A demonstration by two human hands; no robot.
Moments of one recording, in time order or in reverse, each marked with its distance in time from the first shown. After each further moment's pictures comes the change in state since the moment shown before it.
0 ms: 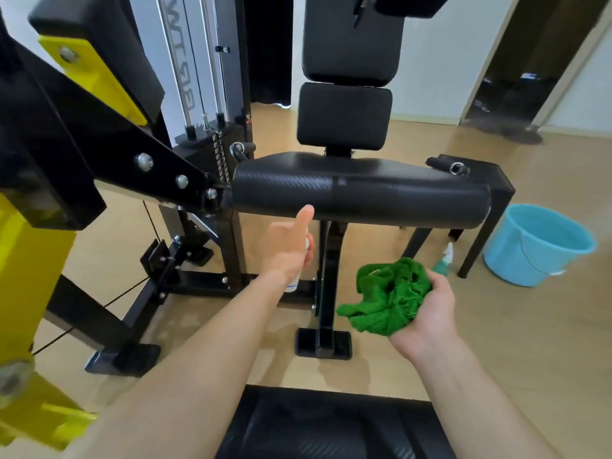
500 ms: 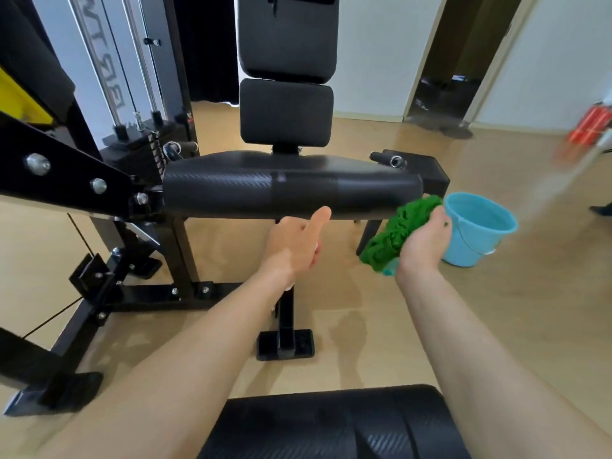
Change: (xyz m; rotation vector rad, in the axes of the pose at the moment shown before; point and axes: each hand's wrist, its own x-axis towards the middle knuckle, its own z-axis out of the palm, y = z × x) left_hand -0.027 0.026 0.080 0.139 -0.286 0.180; right_hand 0.039 -0.096 -0.005 -0.189 0.339 -0.695
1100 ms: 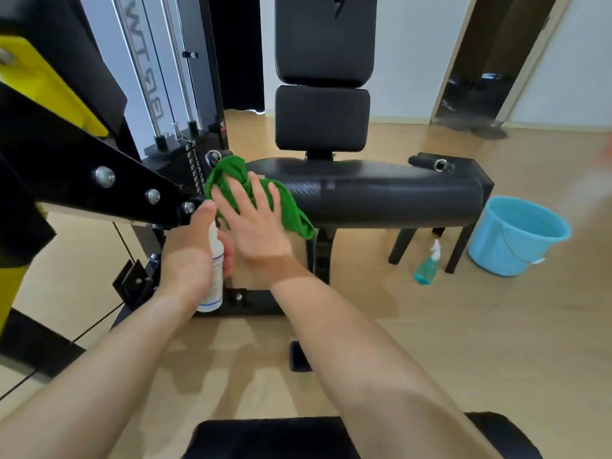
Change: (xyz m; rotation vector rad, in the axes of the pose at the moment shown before) left_hand -0.014 -0.048 -0.171 -0.212 0.410 -0.068; right_hand -0.116 0.149 0.222 -1.200 -0.603 -1.531
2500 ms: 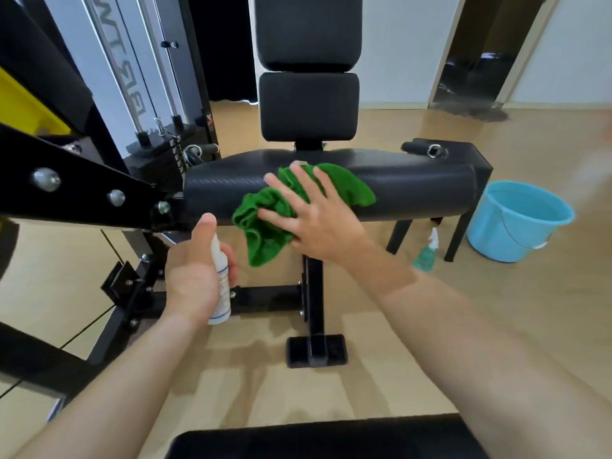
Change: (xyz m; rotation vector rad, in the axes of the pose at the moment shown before) left_hand -0.012 -0.017 0.035 -0.048 0.045 -0.073; right_hand -0.042 0.139 -0.031 -0.228 -0.073 -0.388
